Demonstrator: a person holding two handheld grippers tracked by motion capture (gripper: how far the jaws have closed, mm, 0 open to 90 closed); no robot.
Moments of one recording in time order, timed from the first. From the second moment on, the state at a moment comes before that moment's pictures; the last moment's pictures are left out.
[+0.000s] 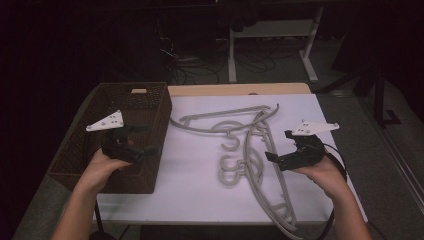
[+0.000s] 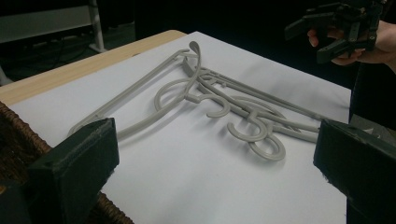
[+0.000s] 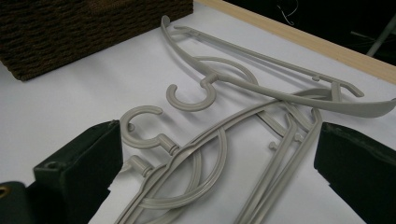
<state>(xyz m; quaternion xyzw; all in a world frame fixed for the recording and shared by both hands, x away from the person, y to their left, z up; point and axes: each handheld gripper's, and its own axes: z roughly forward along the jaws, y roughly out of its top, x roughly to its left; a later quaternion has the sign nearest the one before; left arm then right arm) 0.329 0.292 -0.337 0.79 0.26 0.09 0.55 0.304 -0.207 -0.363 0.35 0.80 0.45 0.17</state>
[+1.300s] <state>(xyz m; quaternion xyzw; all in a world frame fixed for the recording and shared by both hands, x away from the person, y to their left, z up) 0.364 0.170 -0.327 0.81 0.24 0.07 0.52 0.310 -0.212 -0.373 0.35 0.81 0.44 0.15</state>
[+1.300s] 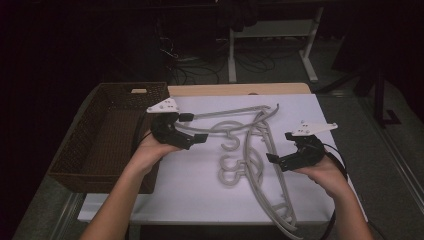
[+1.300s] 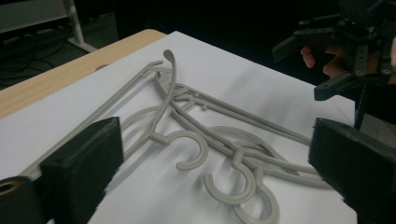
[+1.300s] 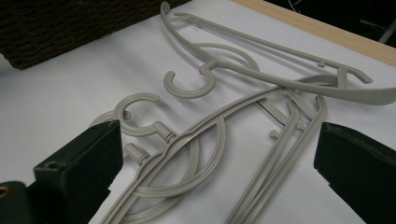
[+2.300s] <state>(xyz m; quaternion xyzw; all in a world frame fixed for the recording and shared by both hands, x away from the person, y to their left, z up) 0.470 0.064 -0.407 0.88 0.24 0.08 0.39 0.310 -0.214 -0.373 0.35 0.81 0.44 0.15</state>
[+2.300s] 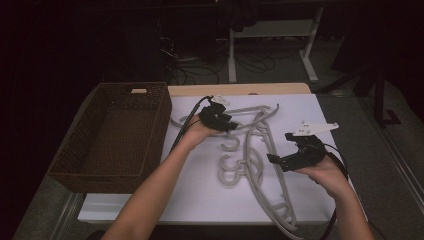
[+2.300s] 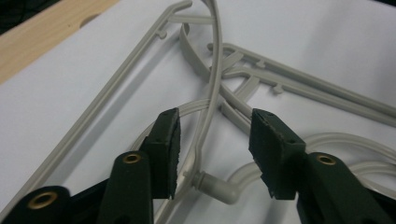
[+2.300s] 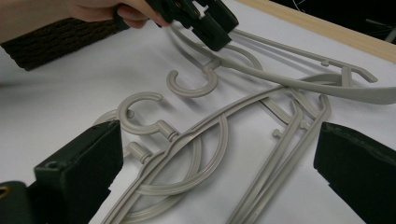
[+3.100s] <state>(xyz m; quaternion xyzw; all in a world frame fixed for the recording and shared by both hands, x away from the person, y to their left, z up) 0.484 0.043 -0.443 0.93 0.19 0.09 0.32 0.311 -0.218 -0.375 0.35 0.81 0.45 0.14</state>
